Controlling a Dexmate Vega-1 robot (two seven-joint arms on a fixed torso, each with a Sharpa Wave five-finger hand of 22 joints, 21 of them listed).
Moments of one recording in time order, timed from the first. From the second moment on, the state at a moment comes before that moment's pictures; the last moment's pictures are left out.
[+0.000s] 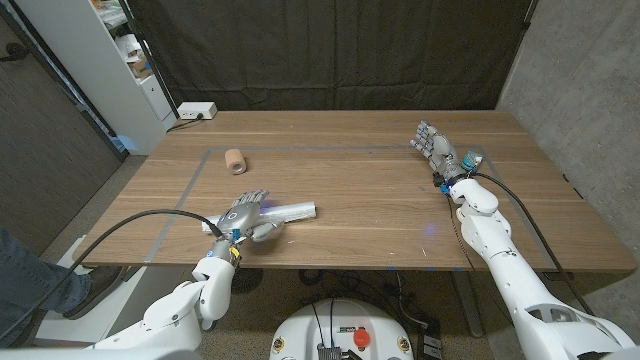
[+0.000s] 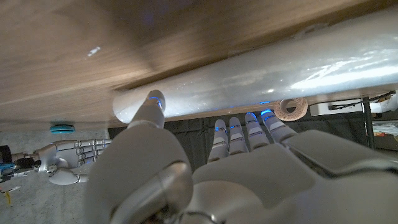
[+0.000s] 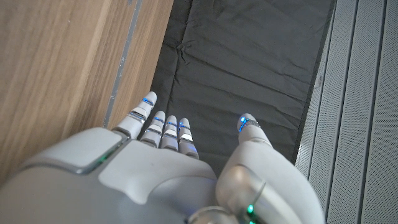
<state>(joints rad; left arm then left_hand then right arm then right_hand) 1.36 0.97 0.54 -2.15 0.46 0.61 0.51 0.65 -0.09 0.43 -0.16 0.21 0.11 0.05 0.22 0.18 0.05 0.05 0.25 0.21 0.03 0.09 0.20 0.18 -0.01 0.12 0.22 0.18 -0.86 -0.23 -0.01 -1.23 0.32 0.23 0.25 0.31 -0.01 0.41 -0.09 0.22 0.13 0.08 0.20 0.19 0.08 0.08 0.19 0.18 0.06 0.04 0.22 0.22 0.27 -0.01 0.19 0.17</state>
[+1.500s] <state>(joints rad) 1.29 0.92 0.61 -2.10 0.43 0.64 0.52 0.90 0.01 0.47 -0.18 0.19 0.30 0.02 0.26 0.20 0.30 -0.03 0.36 0.29 0.33 0.02 0.33 0.24 0.32 0.19 0.34 0.20 -0.83 -0.21 -0.01 -1.16 0.32 0.25 0.26 0.31 -0.01 0.40 -0.10 0.22 0.13 0.08 0.20 0.19 0.08 0.08 0.19 0.18 0.07 0.03 0.22 0.22 0.27 -0.01 0.19 0.17</state>
